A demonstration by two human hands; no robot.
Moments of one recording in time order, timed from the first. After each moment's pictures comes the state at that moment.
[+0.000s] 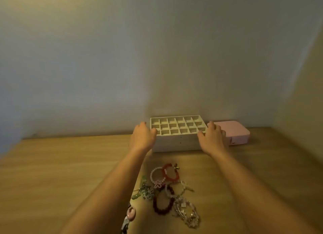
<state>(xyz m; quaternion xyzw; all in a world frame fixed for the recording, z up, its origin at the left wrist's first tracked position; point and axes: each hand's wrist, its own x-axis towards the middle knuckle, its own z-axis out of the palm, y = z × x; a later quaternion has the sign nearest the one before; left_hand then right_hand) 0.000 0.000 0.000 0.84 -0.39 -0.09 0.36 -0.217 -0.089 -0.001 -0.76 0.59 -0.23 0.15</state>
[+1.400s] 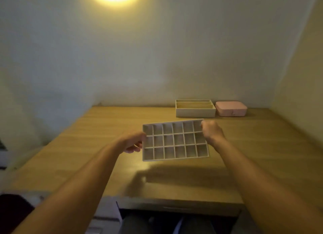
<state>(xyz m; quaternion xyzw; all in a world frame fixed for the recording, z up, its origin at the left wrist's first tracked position) -0.045 0.344 0.039 0.83 -0.33 -0.35 0.30 -0.268 0.167 0.030 -0.72 0.54 -0.27 0.35</state>
